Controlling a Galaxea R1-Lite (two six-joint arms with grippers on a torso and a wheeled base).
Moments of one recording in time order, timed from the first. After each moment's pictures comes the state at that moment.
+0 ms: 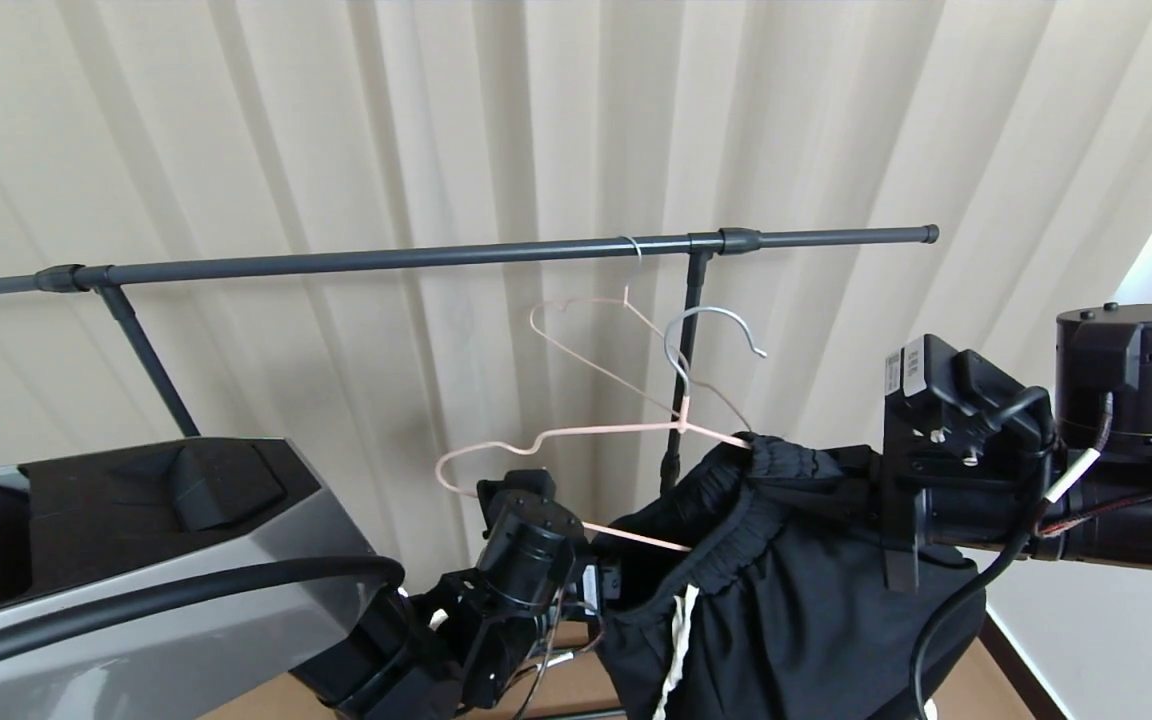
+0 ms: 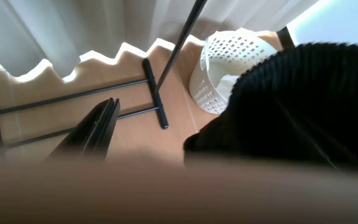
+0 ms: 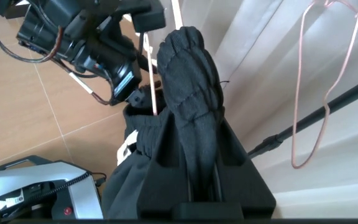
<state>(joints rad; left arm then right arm) -0.77 2.19 -0.80 -0.77 0.33 -0.48 0.42 1.53 -0.71 -0.41 0.55 -0.43</state>
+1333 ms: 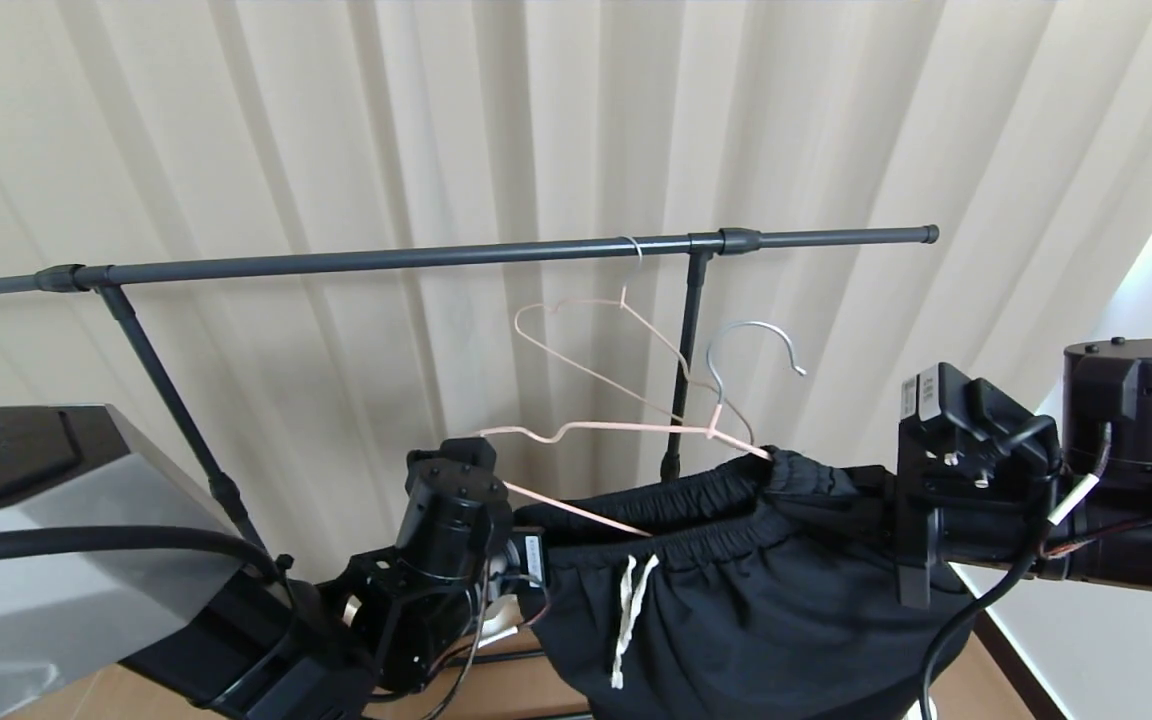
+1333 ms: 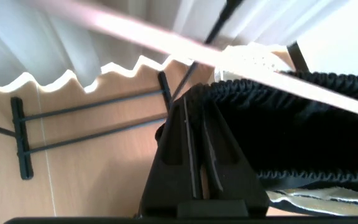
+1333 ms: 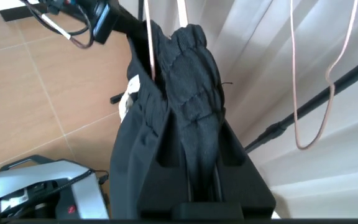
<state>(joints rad) -0.68 2.02 -0.68 -0.81 0.33 -0.42 0.35 1.55 -0.60 -0.53 0.60 -0.42</state>
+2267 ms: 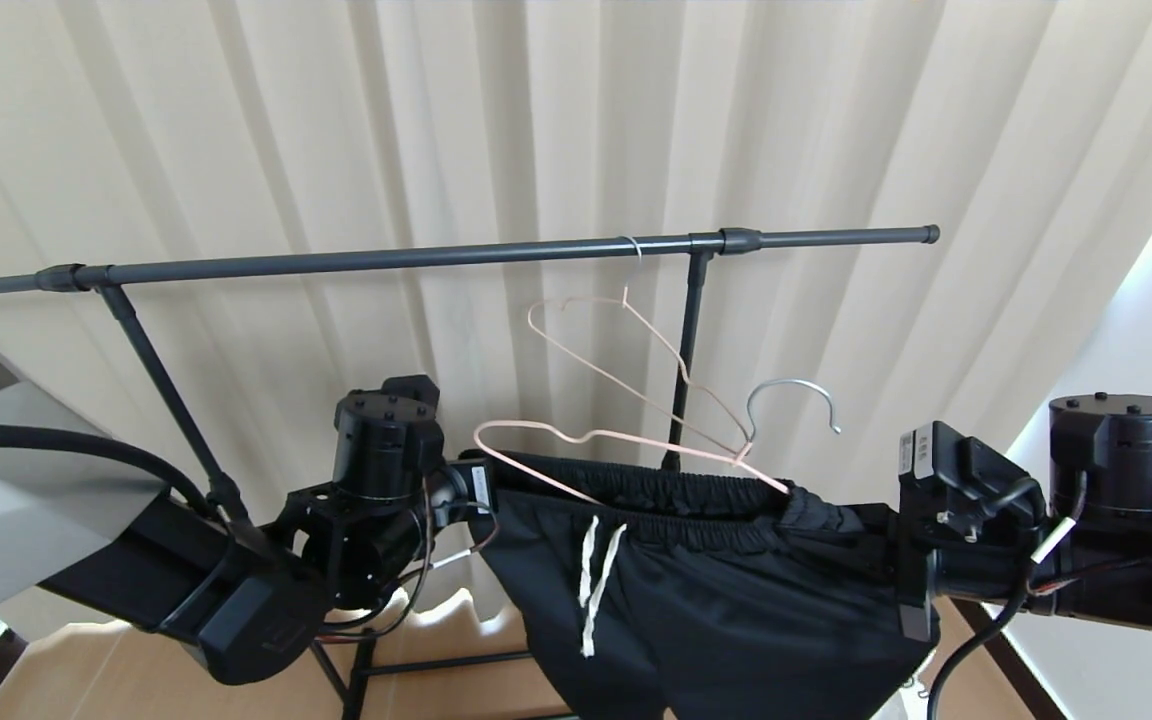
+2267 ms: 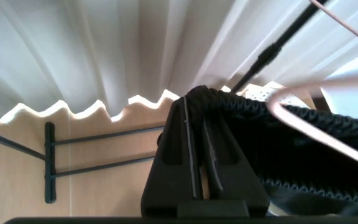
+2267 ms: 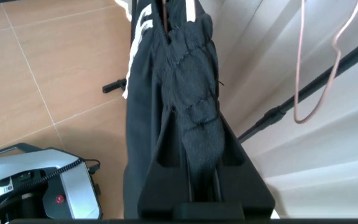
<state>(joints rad) -0.52 1.98 -0.74 -0.80 0.32 -0.31 0.27 1.63 -0.48 -0.67 0.63 -0.51</state>
